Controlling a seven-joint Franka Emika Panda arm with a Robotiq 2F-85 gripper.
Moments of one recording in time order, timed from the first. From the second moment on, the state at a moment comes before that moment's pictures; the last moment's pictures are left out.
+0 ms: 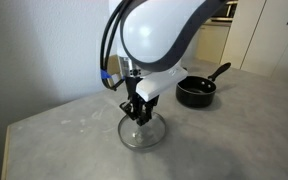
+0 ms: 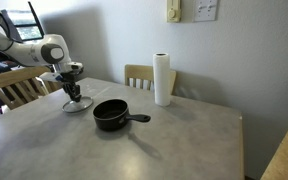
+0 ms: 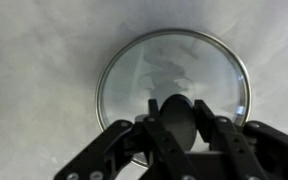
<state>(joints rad) 0.38 0.74 0.03 -1.59 -0.07 2.29 0.38</state>
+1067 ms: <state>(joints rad) 0.31 0.57 -0.02 -1.64 -0.16 2.19 0.31</state>
